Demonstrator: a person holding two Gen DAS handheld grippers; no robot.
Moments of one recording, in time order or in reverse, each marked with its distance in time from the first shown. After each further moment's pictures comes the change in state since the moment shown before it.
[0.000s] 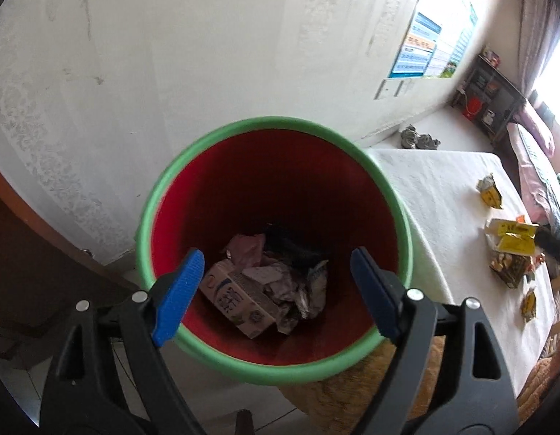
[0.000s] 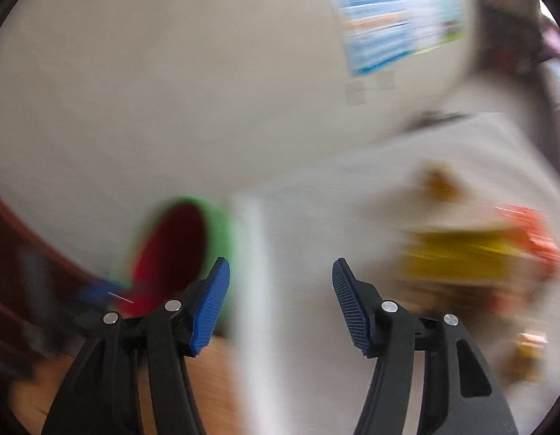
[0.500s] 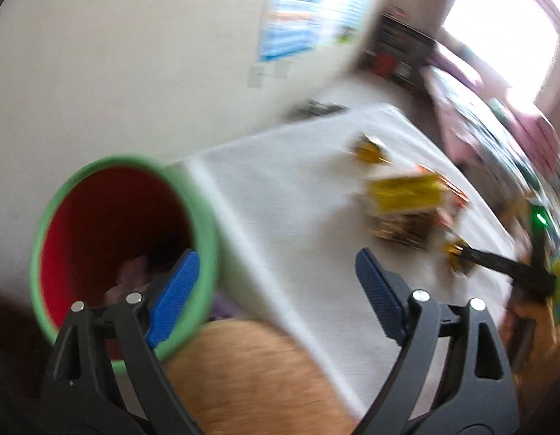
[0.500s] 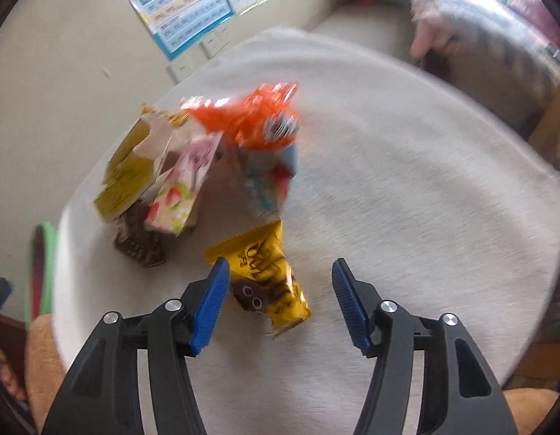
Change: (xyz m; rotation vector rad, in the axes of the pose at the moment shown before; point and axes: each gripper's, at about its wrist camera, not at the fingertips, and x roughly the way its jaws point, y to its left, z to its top) left arm -0.025 -0.161 -0.008 0.333 0.022 -0.270; right arm 0.008 -0.176 -0.078 0.413 0.125 -0.053
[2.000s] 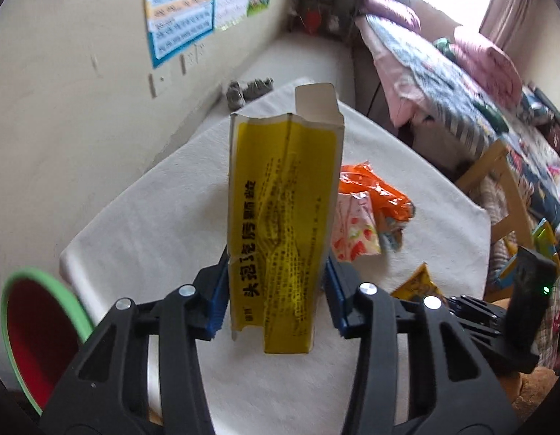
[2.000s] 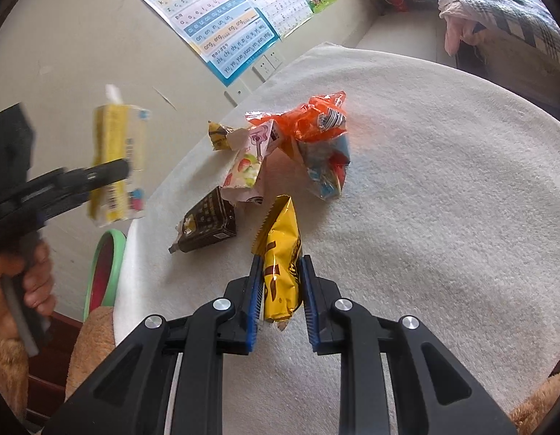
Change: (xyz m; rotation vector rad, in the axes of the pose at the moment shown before) left arm 0.067 -0.109 0.076 0.205 0.105 -0.116; right arm -0.040 -0.001 -0.030 -0.015 -0.124 0.199
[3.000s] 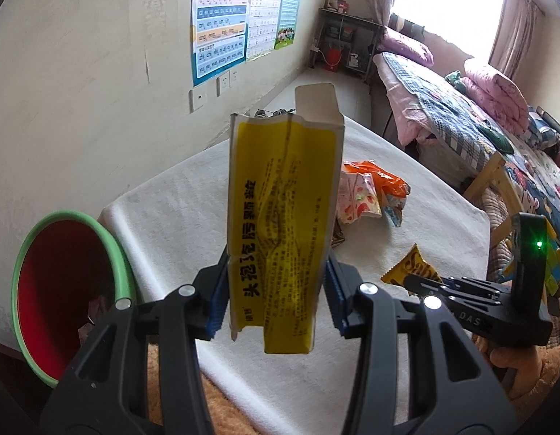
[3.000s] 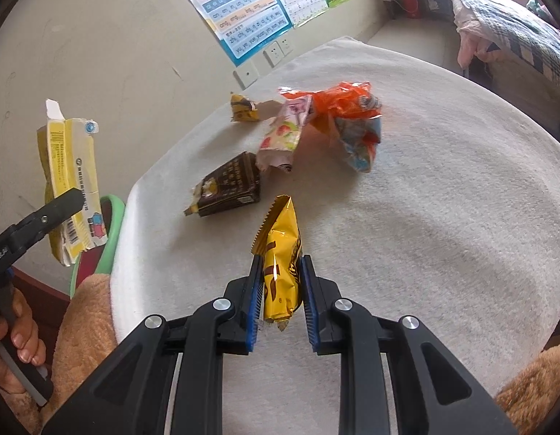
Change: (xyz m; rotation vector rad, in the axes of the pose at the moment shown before) left arm -0.058 0.008 -0.078 -0.060 -0.154 0.075; right arm 0.000 0.042 -0.019 -0.098 0.048 -0.055
